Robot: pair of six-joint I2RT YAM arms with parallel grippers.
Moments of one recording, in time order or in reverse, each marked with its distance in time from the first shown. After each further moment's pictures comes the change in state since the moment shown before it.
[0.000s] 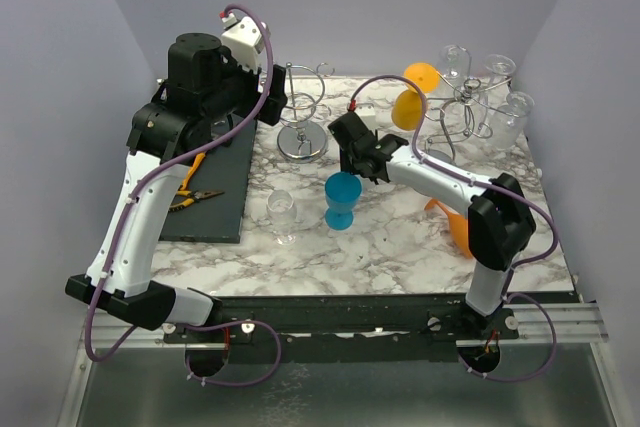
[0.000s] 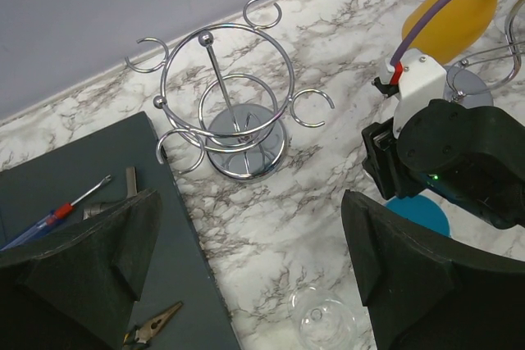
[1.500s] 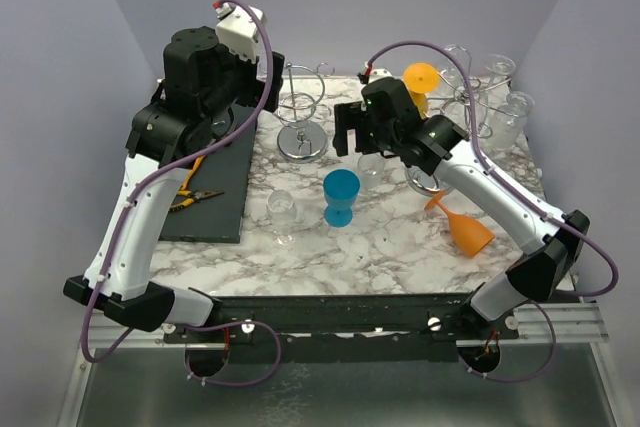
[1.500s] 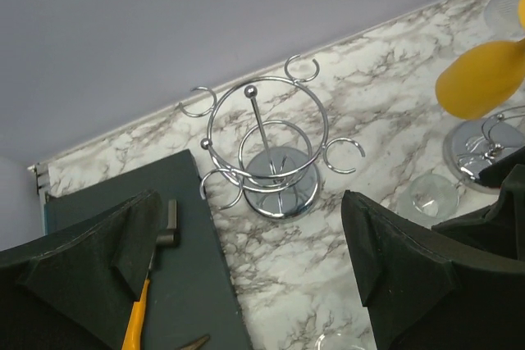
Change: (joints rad) left arm -0.043 -0.008 0.020 0.124 -0.135 0.034; right arm 0.014 -0.264 0.239 -0.161 -0.276 -0.162
